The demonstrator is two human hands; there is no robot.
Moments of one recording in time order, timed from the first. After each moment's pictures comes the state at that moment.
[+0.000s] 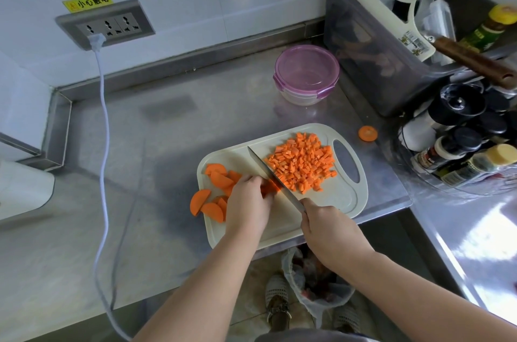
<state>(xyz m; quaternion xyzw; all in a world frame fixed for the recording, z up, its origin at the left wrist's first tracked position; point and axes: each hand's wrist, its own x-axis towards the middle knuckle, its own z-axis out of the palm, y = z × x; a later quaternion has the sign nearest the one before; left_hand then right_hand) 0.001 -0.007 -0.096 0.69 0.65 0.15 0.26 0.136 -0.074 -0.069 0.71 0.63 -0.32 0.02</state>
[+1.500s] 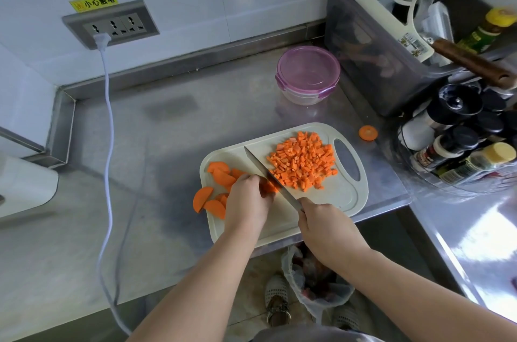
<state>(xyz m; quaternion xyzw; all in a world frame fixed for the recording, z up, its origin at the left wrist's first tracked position) -0.005 -0.007 -0.095 0.68 0.67 0.13 0.27 0.128 -0.076 -0.067 0.71 0.63 -0.31 0.00</state>
